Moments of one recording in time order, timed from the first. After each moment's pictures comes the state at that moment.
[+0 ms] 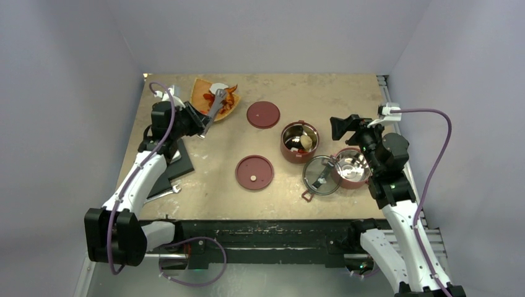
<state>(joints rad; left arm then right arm) -0.10 1.20 0.88 -0.09 0.22 -0.64 0.16 0.69 0.75 -0.07 -0.03 0.33</state>
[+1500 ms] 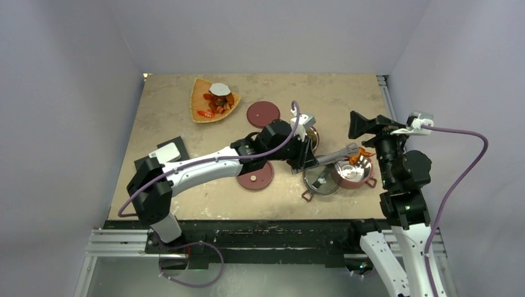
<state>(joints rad) -1.00 1.64 1.27 -0.04 0.23 -0.54 0.16 0.54 0.84 -0.12 0.11 0.35</state>
